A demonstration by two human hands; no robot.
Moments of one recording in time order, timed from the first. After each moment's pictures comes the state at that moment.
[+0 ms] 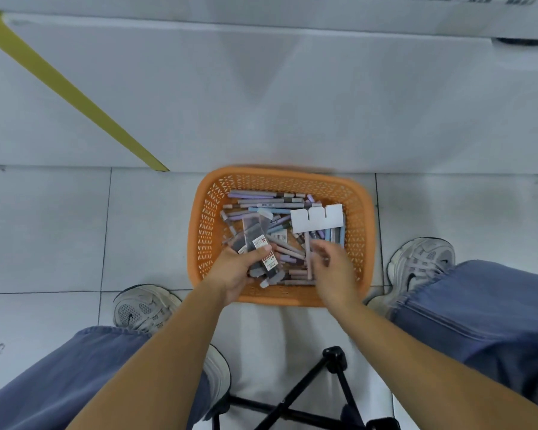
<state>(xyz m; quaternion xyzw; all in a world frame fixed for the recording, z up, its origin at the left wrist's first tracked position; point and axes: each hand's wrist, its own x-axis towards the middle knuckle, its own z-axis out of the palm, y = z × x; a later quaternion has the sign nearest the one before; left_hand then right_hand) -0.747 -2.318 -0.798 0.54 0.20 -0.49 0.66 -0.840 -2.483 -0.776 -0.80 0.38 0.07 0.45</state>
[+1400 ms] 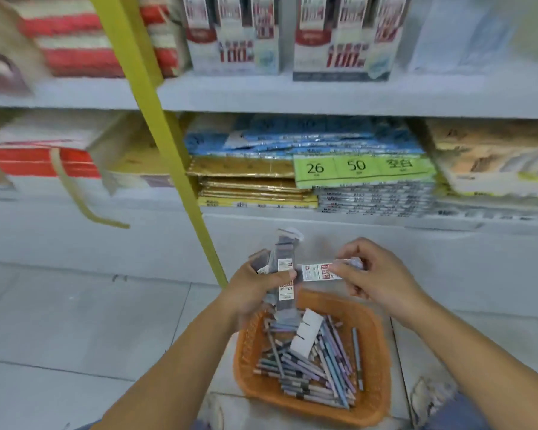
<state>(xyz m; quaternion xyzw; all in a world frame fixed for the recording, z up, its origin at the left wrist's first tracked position) -0.687 -2.310 -0.563 0.64 -0.03 -0.35 0.68 -0.766 -2.526 -0.525 -0.80 0.12 -0.03 0.59</state>
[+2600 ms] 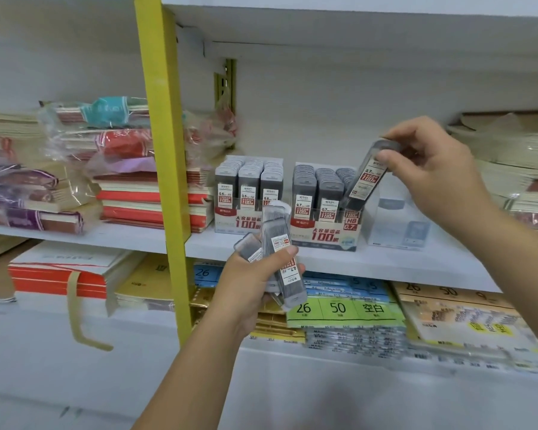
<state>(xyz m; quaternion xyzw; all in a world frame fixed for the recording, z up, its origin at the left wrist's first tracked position) -0.635 -2.345 -0.350 0.55 -0.14 -0.15 0.81 -0.683 -2.577 -0.218 -0.85 -0.12 -0.45 0.25</state>
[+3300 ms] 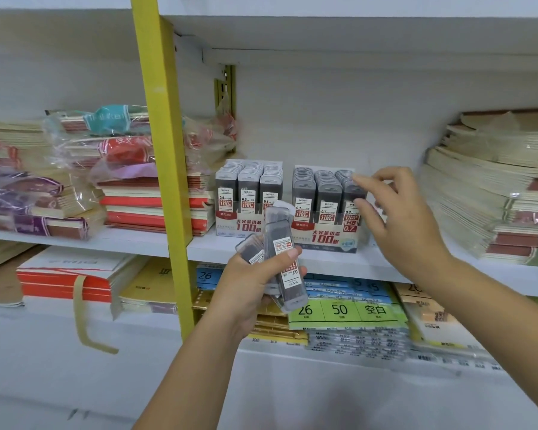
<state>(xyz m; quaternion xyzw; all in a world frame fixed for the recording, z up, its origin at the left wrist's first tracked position) -0.635 -2.343 -0.347 0.57 -0.16 -0.14 0.79 -0.677 -2.561 -0.277 -0.88 -0.06 -0.46 0.11</state>
